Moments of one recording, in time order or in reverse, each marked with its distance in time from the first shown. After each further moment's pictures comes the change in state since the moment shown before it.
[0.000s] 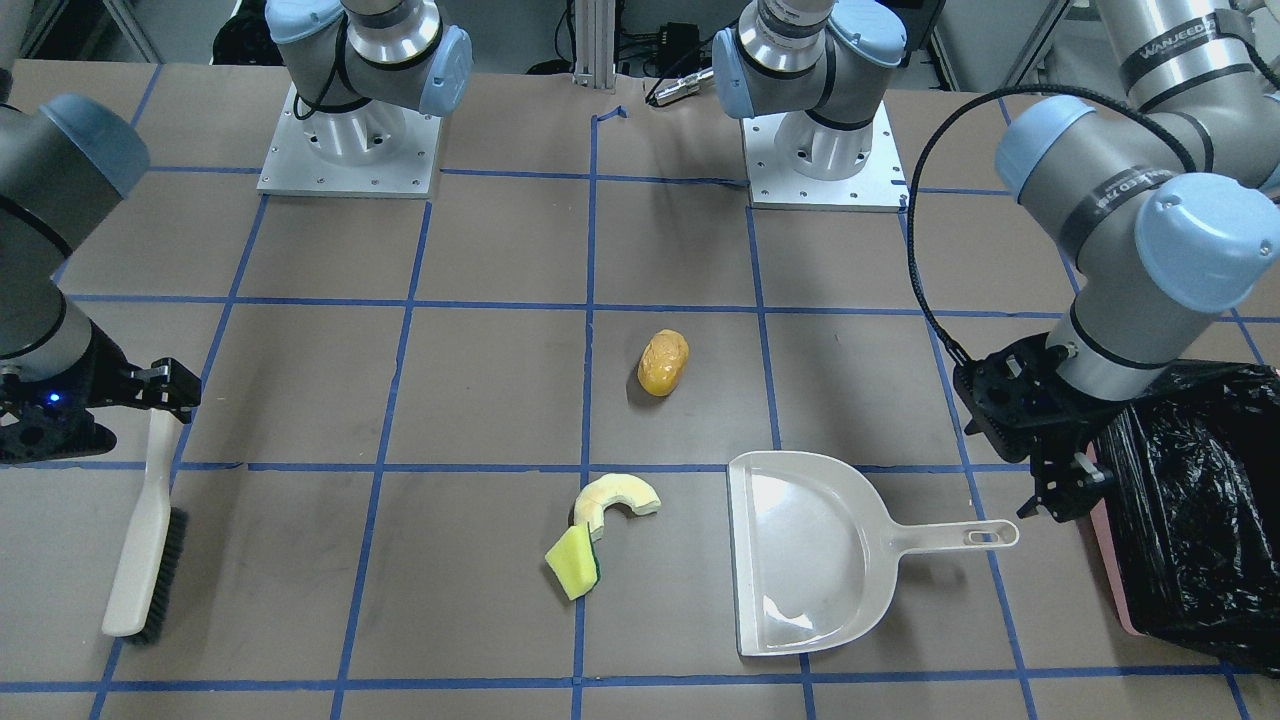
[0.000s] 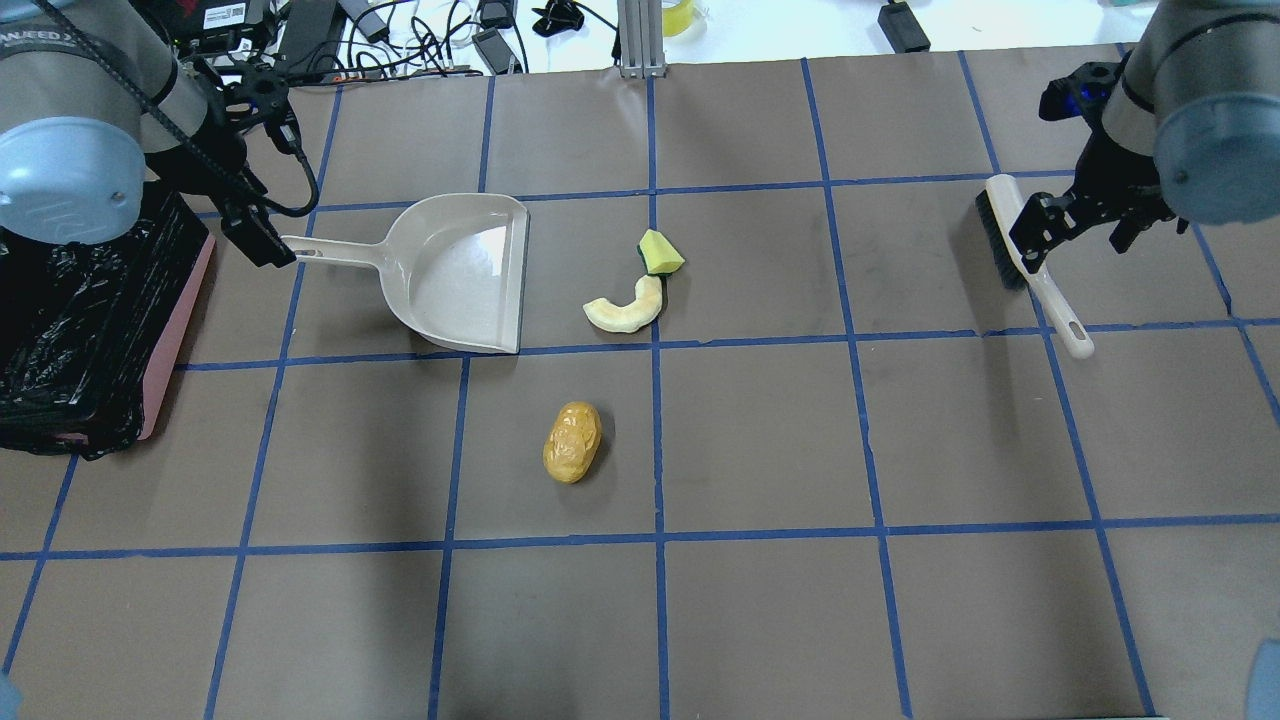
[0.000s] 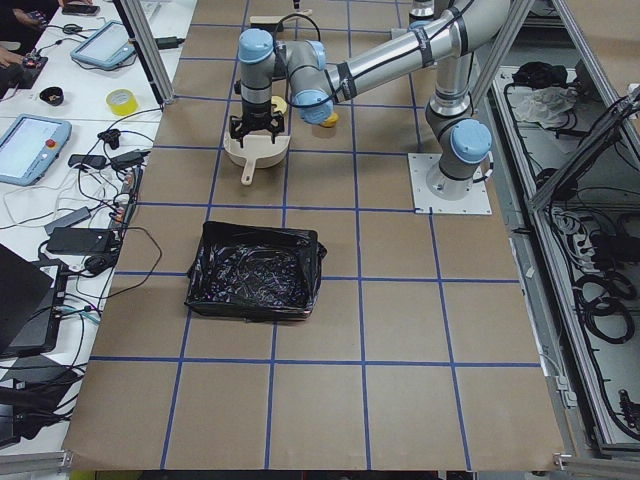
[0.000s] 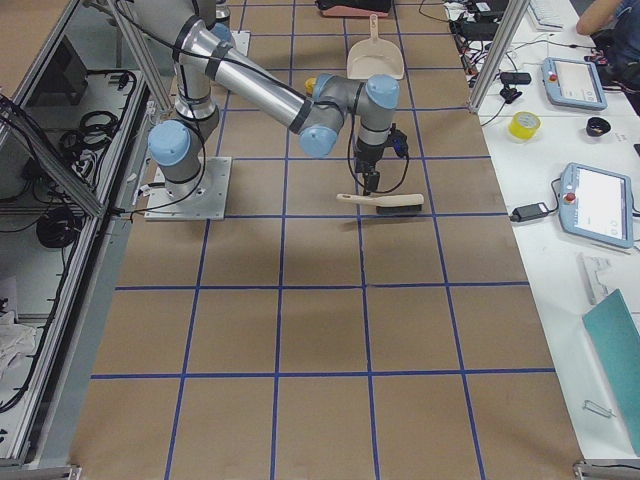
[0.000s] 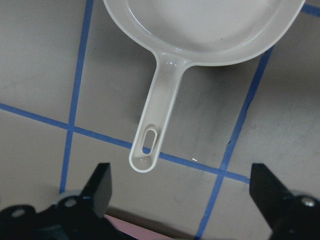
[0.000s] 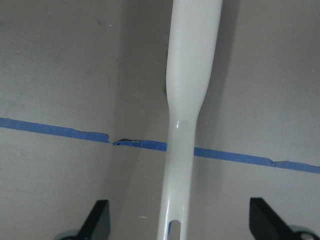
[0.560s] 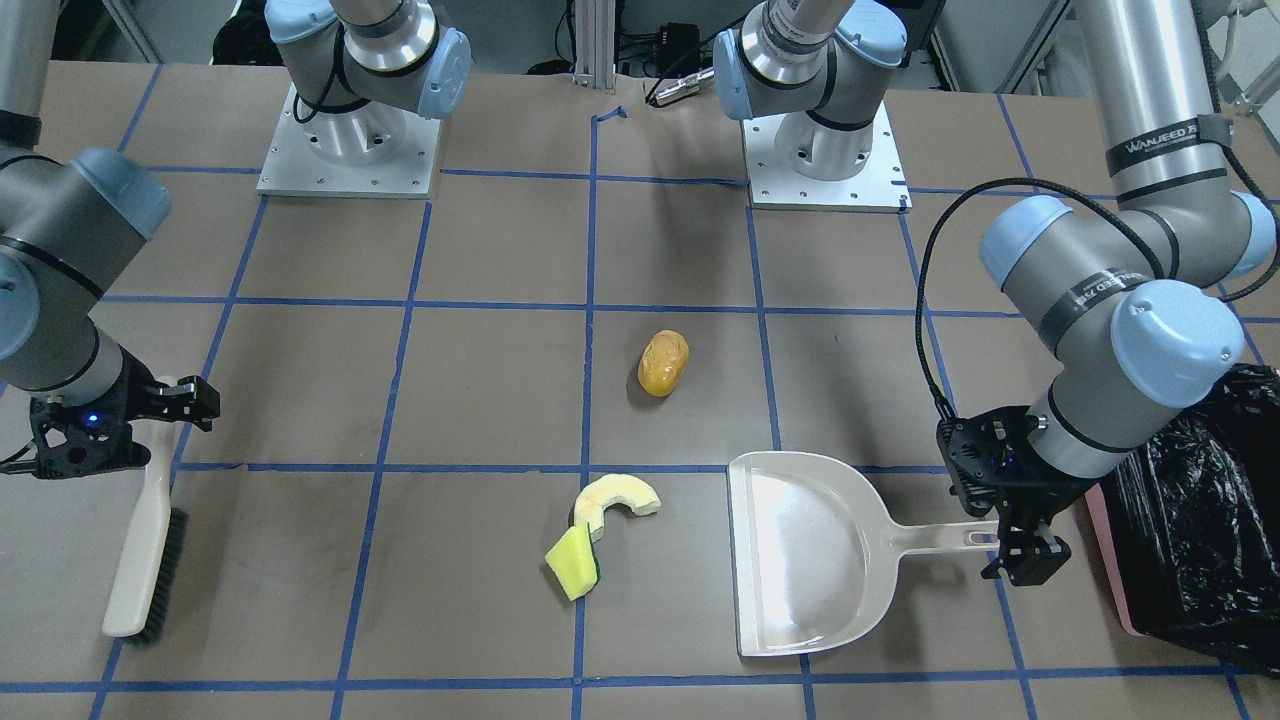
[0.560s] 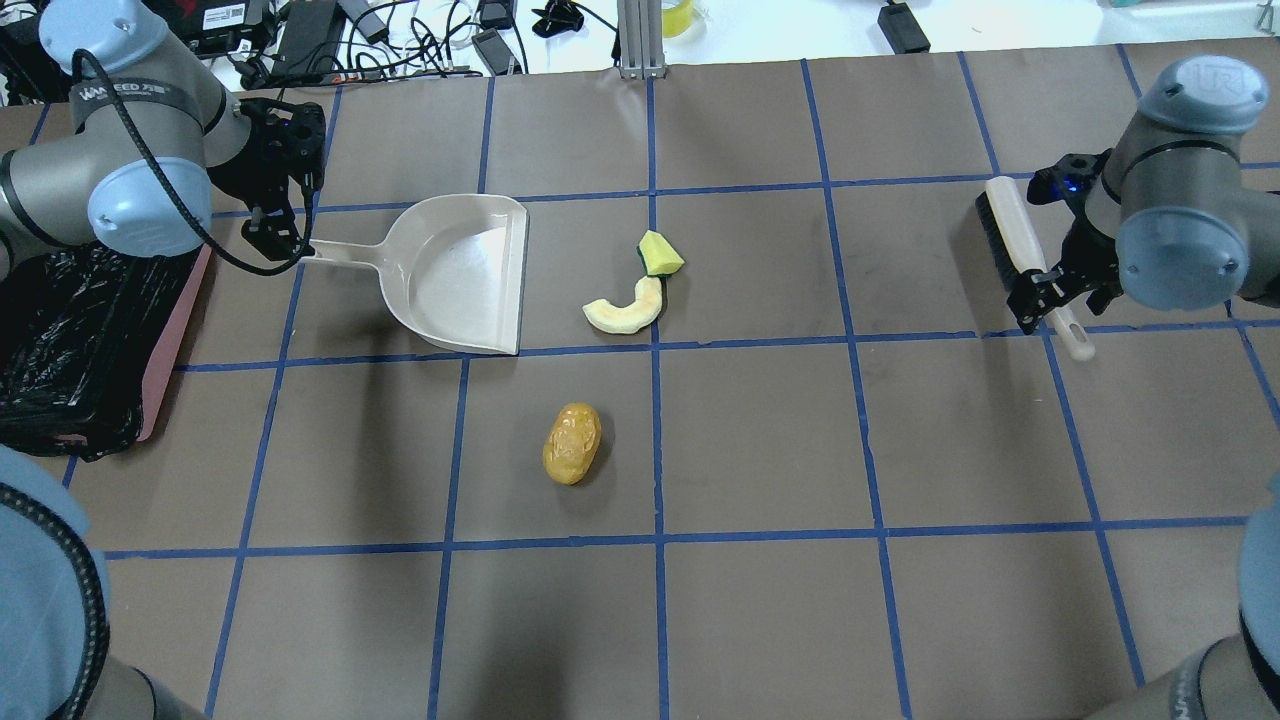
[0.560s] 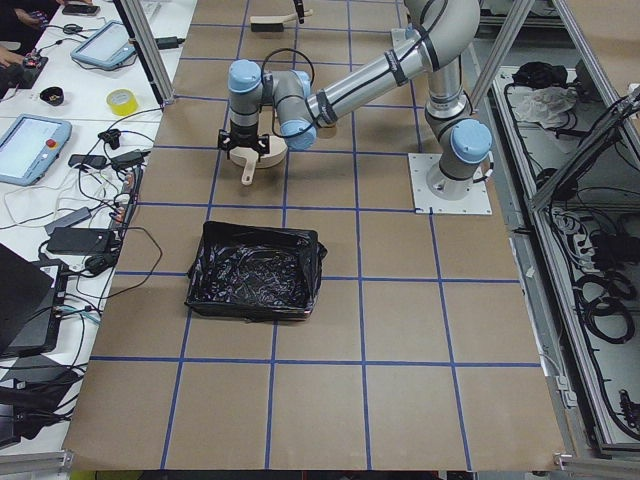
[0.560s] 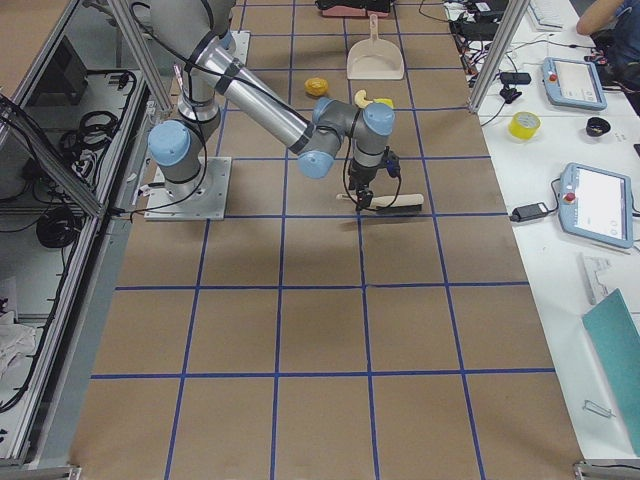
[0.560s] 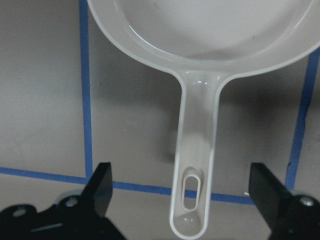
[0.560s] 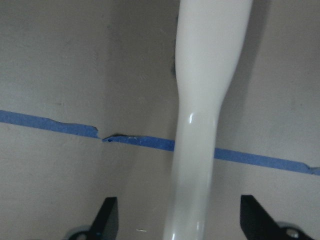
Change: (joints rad) left arm 0.009 -0.131 -0.001 0.126 -0.074 0.169; right arm -0.016 0.053 0.056 -0.051 -0.005 -0.024
